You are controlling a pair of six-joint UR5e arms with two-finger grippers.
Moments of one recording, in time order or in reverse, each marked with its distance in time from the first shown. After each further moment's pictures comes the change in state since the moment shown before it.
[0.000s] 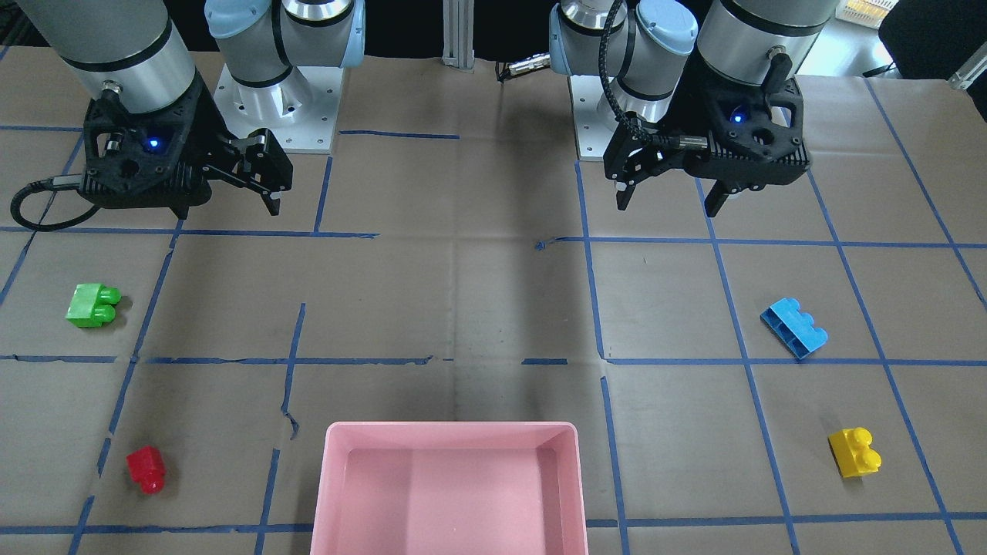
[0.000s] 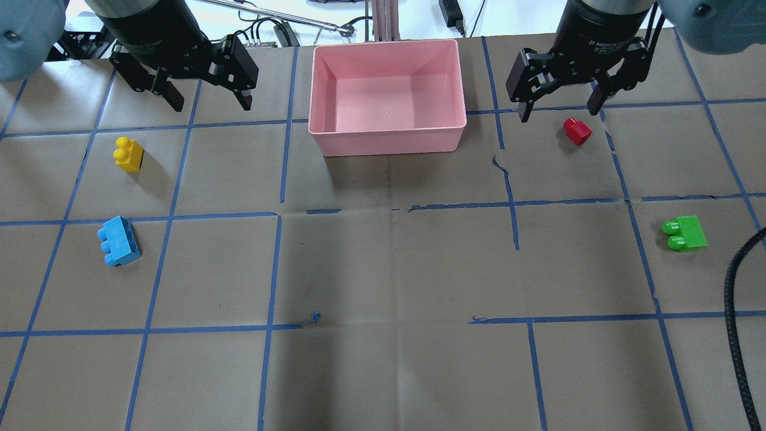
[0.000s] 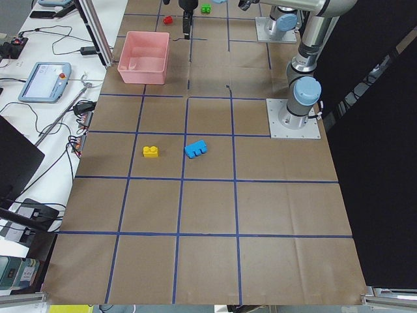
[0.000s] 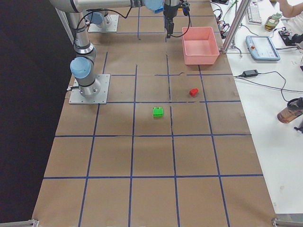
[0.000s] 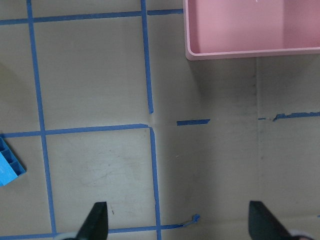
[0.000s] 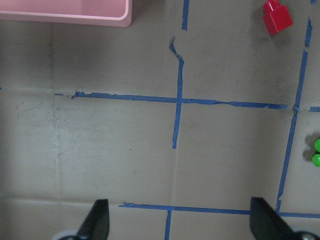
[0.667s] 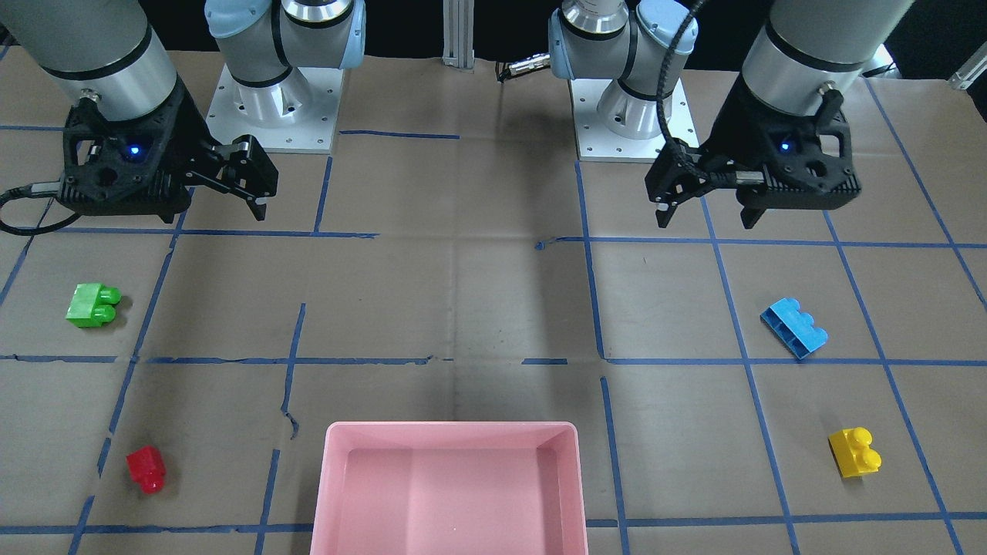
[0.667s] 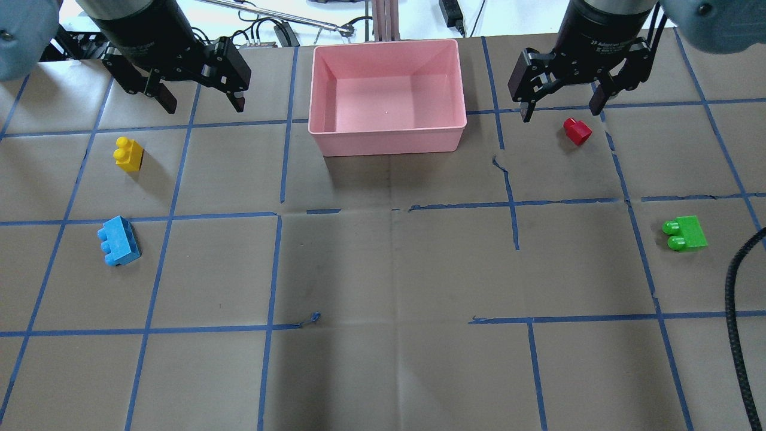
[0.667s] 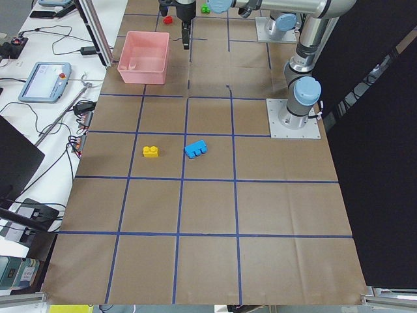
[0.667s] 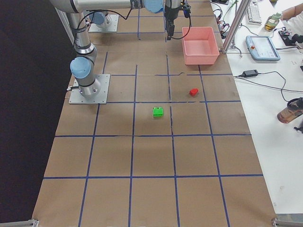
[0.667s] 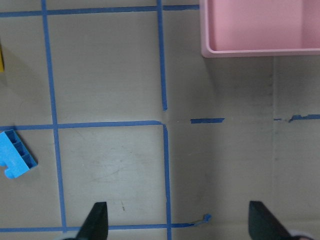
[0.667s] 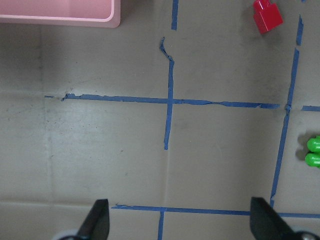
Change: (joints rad) left arm 0.142 -0.014 -0.040 0.006 0.022 0.022; right arm -0.057 0.007 0.002 -0.002 -0.002 -0.061
